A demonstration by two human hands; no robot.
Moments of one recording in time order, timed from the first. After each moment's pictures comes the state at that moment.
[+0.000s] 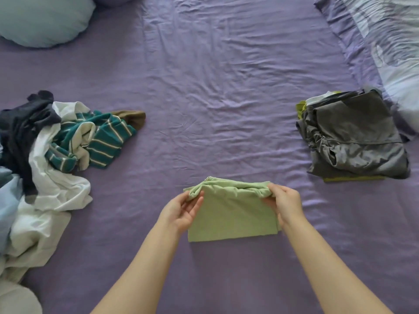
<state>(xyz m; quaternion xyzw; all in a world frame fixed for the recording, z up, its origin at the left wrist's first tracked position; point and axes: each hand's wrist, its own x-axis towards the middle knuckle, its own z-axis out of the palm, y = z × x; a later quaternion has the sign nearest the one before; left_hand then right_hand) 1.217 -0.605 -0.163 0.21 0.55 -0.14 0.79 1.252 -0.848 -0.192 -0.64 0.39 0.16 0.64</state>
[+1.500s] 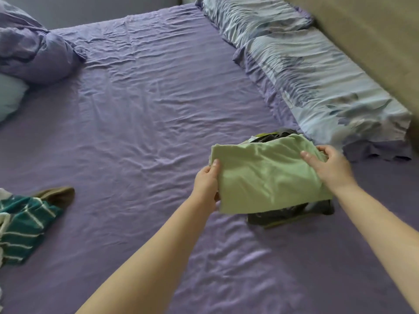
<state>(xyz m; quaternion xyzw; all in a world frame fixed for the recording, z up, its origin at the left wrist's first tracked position) 1.423 -0.850 -0.113 0.57 0.29 -0.22 0.74 1.421 -1.115 -0.093 -0.89 0.23 -0.03 0.38</state>
